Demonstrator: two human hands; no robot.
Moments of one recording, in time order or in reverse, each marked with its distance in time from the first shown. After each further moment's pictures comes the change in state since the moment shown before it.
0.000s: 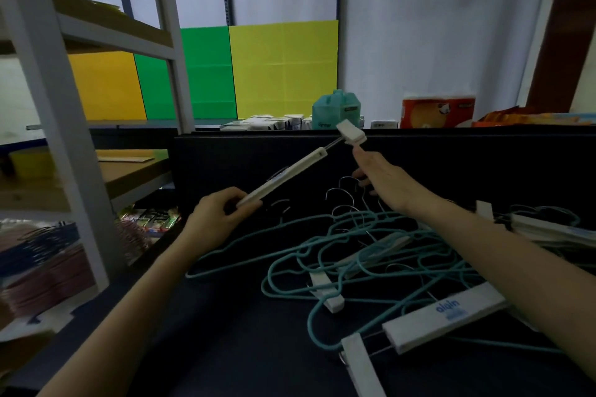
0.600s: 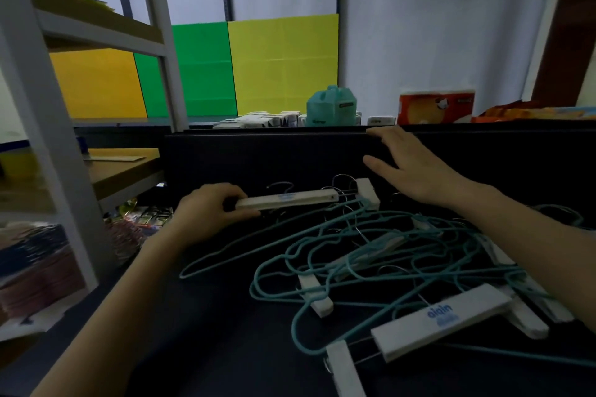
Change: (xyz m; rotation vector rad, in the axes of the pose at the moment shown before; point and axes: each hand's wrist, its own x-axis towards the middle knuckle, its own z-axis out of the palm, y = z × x) left_hand 0.019 0.009 -0.006 0.372 -0.156 0.039; right_hand 0.006 0.021 -0.040 -0.468 0.144 -0.344
